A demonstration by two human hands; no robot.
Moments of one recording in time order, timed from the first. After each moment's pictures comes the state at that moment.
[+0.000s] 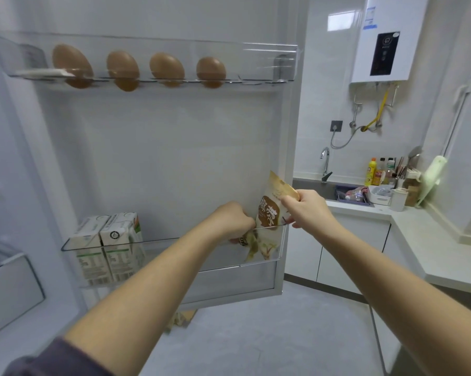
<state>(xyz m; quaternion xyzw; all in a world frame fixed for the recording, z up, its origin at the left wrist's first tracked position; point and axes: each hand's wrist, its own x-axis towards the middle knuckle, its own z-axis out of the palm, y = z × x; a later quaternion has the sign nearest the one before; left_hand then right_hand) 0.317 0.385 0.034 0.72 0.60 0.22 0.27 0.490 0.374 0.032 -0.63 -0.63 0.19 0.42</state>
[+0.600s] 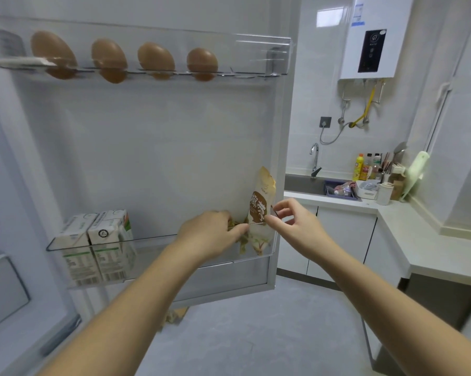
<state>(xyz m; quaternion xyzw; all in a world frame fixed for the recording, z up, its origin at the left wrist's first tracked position) 0.292 0.359 0.018 0.79 0.59 0.13 0.01 0.494 0.353 -0.005 -0.59 -0.67 0.19 0.41</state>
